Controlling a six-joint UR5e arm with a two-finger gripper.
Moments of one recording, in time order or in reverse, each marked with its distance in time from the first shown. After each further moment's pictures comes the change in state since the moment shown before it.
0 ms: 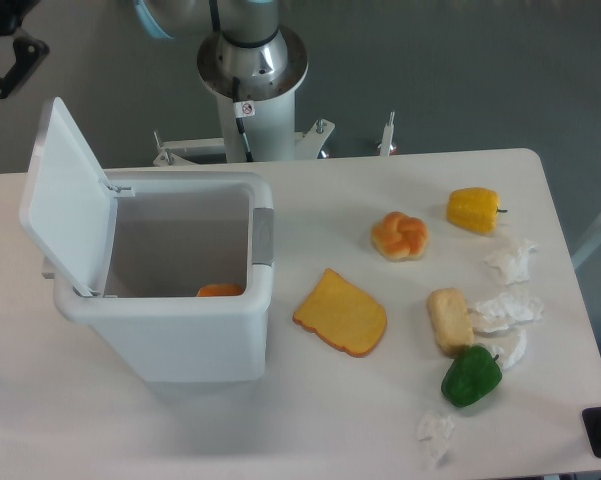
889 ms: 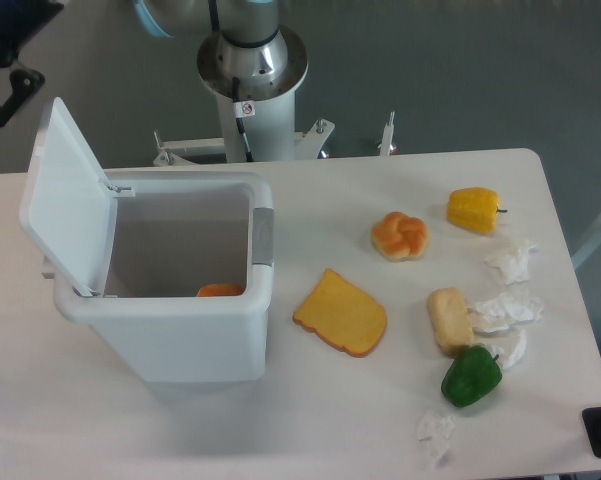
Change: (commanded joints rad) arm -0.009 -0.018 -0.051 0.002 0.008 0.018
